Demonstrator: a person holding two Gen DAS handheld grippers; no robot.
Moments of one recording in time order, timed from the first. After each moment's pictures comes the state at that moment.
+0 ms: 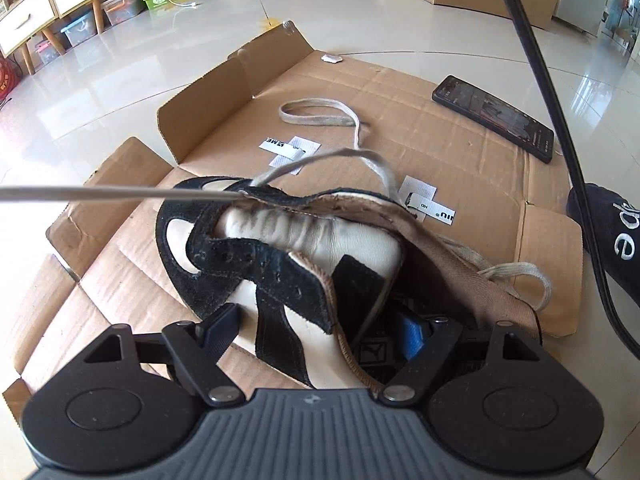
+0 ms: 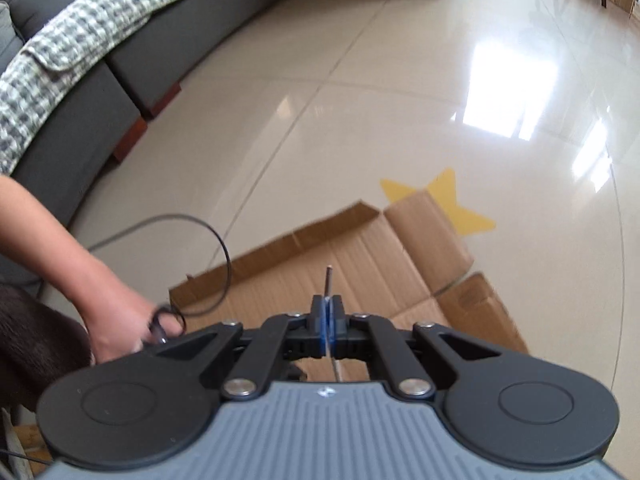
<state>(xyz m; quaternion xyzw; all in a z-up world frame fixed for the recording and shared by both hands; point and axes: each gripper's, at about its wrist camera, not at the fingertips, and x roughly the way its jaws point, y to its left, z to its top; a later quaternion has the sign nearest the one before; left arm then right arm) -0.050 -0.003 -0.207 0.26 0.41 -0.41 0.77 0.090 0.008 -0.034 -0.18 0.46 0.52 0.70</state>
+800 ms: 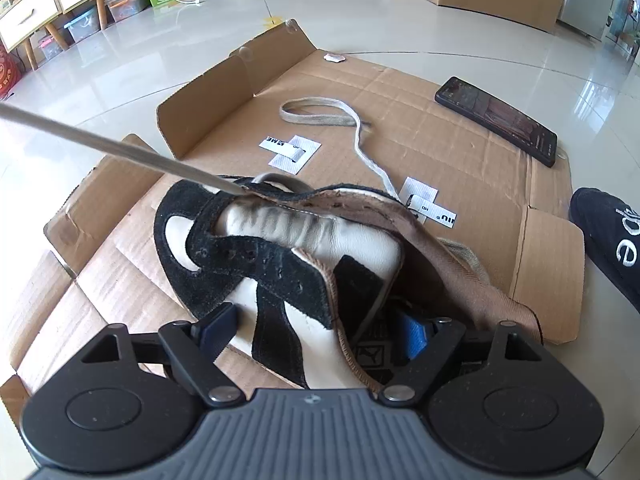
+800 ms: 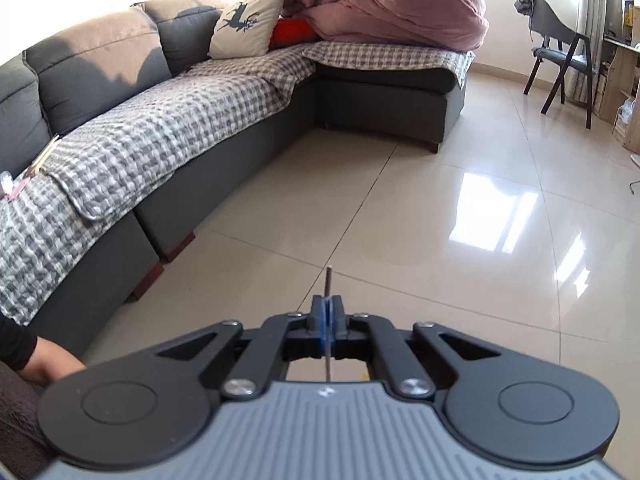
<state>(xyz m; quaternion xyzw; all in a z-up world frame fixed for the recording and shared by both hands) -0.049 0.000 -0.204 0.26 0.42 -0.41 0.77 0.126 0.051 0.164 -0.14 0.30 0.55 0.77</state>
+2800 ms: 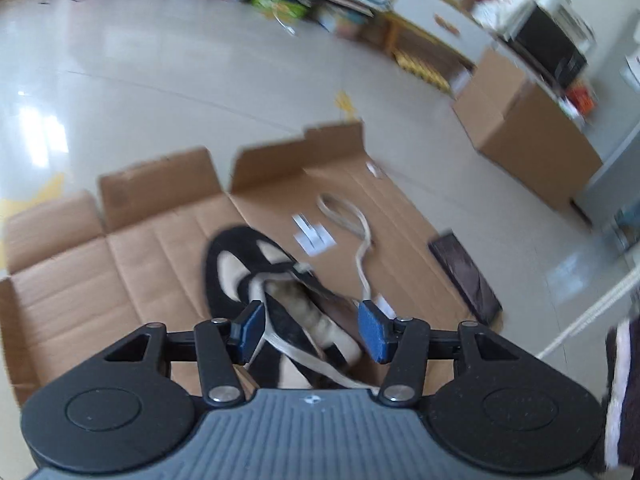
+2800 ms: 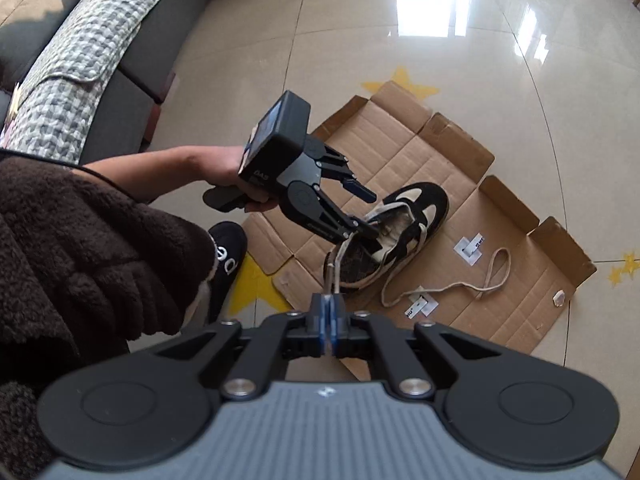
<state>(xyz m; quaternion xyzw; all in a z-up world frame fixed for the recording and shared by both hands) -0.028 0.045 -0.130 0.02 0.48 -0.38 0.79 -0.062 -0.125 0.104 -0.14 0.61 0.39 0.68</state>
